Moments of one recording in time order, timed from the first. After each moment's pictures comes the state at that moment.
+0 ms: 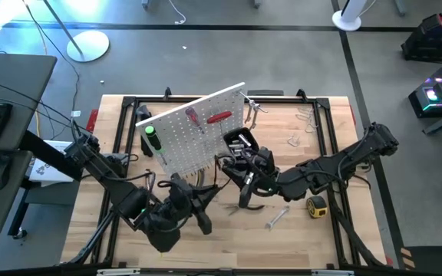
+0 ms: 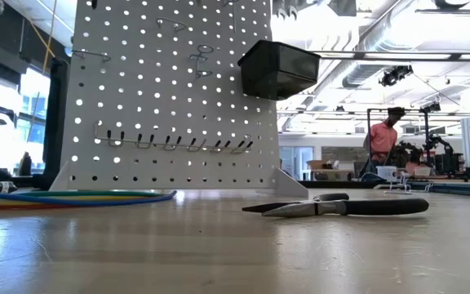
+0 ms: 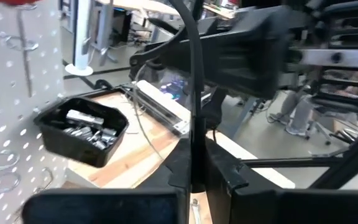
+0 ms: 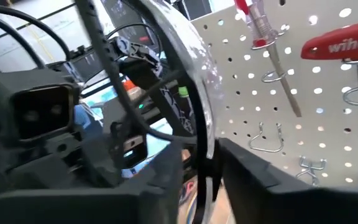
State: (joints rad) left arm -0.69 1.72 1.73 -0.53 -1.21 -0.86; right arm 0.48 1.56 1.48 -0.05 0.82 0.52
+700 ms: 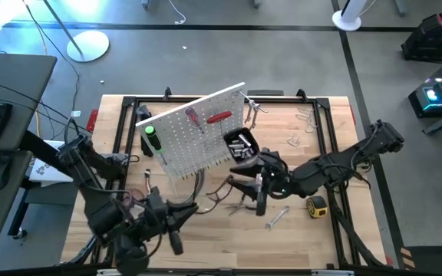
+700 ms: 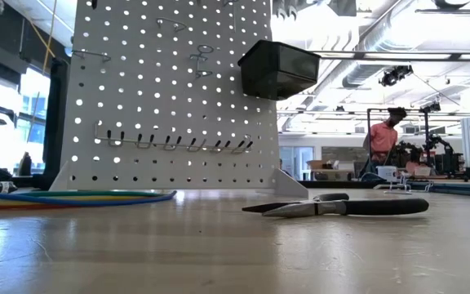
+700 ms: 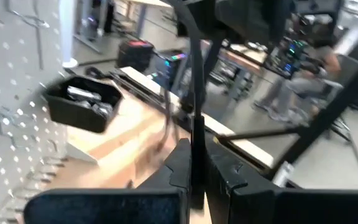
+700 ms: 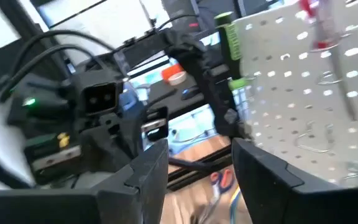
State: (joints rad) left arm -0.87 1.69 1.73 -0.77 -1.28 -1.07; right arm 0.50 1.48 1.48 -0.09 0.62 0.47
